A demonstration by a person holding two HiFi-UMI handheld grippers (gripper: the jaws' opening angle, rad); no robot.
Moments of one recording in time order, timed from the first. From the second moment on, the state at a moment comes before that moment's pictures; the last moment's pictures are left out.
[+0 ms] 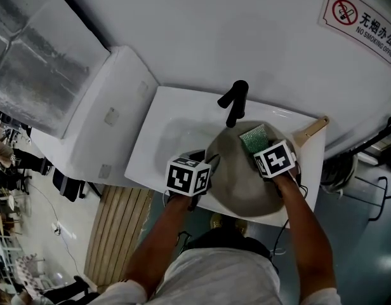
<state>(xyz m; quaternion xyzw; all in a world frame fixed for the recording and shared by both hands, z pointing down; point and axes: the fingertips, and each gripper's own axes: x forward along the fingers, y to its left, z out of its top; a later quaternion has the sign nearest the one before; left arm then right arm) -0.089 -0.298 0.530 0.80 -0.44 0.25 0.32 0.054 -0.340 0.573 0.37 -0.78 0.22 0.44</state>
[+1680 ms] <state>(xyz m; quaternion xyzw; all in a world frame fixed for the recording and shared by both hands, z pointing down) -0.089 -0.298 0.528 0.80 -0.45 0.23 0.32 0.062 -0.275 0.586 0.33 -0.76 0.24 0.50</state>
